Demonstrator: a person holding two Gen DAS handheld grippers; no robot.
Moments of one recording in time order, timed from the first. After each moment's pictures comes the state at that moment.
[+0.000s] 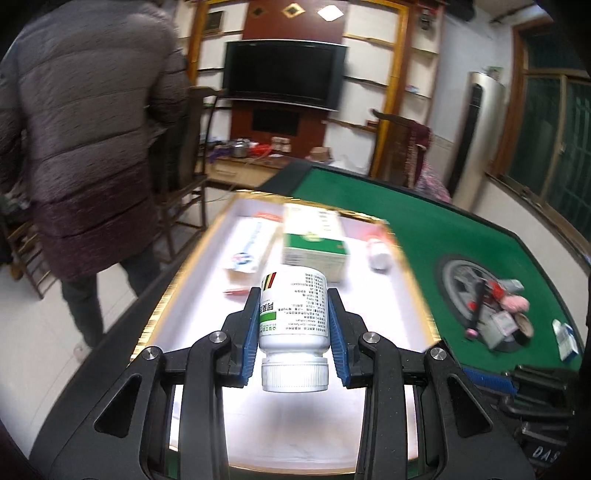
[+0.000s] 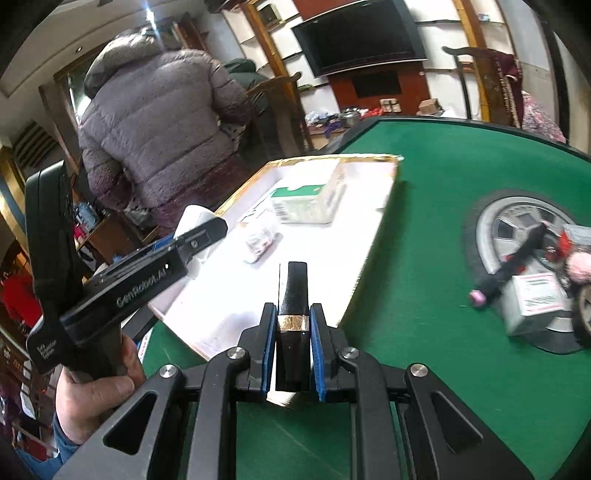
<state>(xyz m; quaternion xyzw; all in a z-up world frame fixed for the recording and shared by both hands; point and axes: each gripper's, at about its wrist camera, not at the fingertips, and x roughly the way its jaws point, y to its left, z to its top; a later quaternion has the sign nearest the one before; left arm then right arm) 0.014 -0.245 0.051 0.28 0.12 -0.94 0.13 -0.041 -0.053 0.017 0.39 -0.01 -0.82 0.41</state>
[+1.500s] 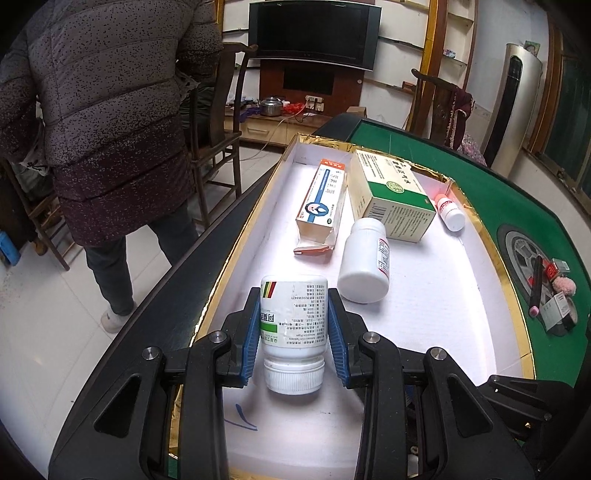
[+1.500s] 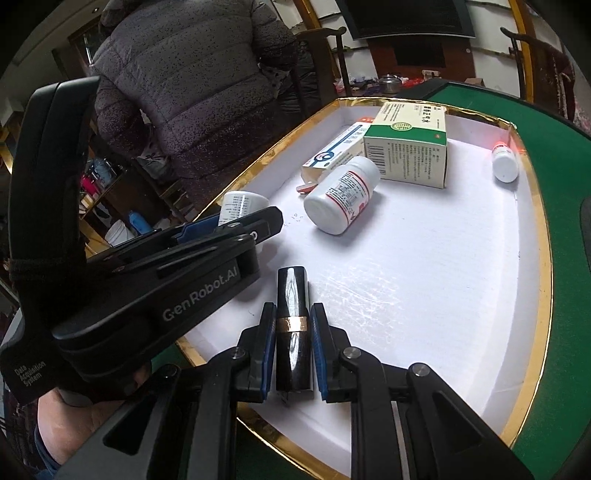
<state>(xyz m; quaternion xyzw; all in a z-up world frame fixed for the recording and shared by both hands) 0.000 -0.283 0.010 0.37 0.11 -0.91 0.17 -0.034 -0.151 -0.023 0.44 0.03 -0.77 0.46</state>
